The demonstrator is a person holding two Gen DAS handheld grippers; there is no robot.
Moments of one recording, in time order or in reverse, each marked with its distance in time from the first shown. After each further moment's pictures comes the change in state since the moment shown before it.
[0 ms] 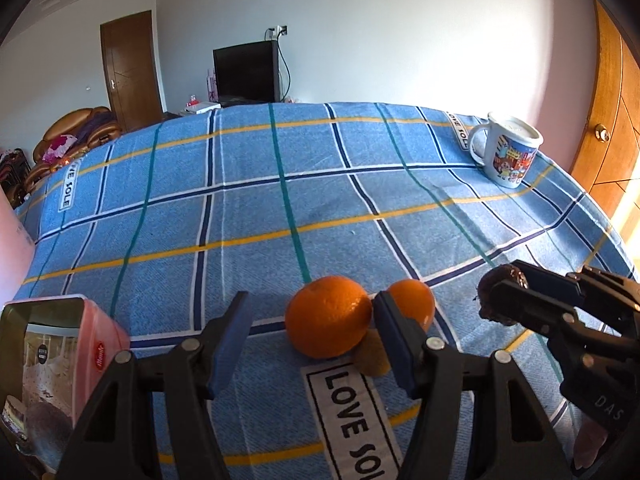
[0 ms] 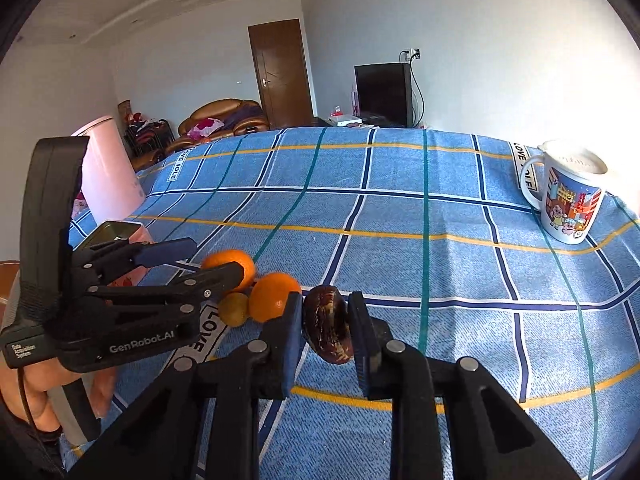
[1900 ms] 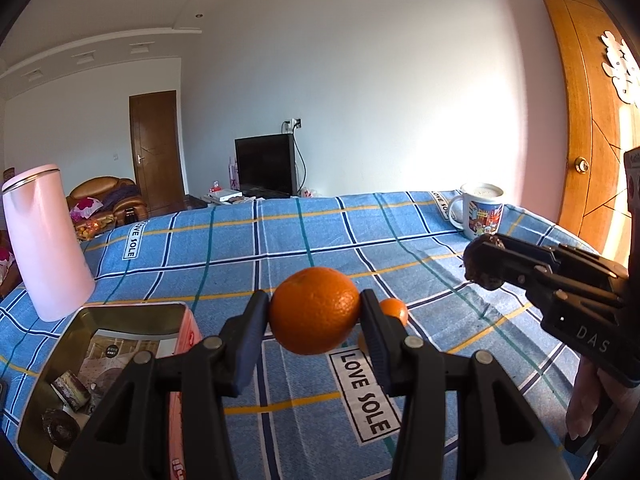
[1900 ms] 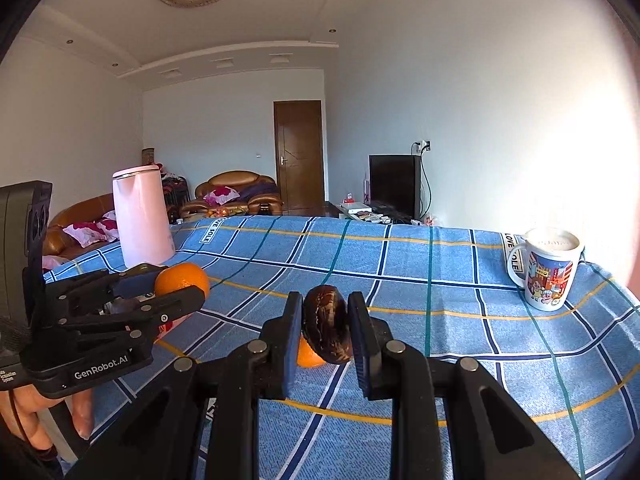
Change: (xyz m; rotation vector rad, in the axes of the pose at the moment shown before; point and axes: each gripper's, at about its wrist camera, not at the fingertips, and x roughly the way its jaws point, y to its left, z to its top) left arm -0.104 0.003 -0.050 0.040 -0.381 0.074; right arm -0.066 0.036 -0.018 -0.102 -0.343 0.007
